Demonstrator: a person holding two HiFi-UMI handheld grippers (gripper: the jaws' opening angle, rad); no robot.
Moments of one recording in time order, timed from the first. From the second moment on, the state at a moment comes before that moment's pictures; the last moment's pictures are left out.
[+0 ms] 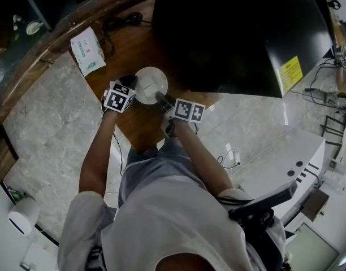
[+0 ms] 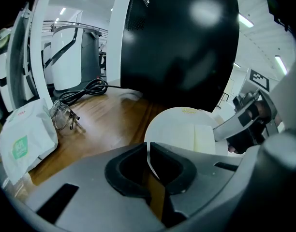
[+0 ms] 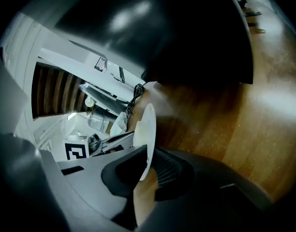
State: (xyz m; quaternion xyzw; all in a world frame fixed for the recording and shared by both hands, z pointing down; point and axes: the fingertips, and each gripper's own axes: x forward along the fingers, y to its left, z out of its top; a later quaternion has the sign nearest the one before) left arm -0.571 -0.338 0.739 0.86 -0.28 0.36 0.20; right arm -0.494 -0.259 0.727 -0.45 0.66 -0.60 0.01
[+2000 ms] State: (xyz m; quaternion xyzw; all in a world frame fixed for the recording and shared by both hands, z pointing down) left arm -0.472 -0.148 0.709 0.87 -0.28 0.37 0.20; right arm -0.357 -0.087 0.686 -0.43 0.67 -0.60 0.03
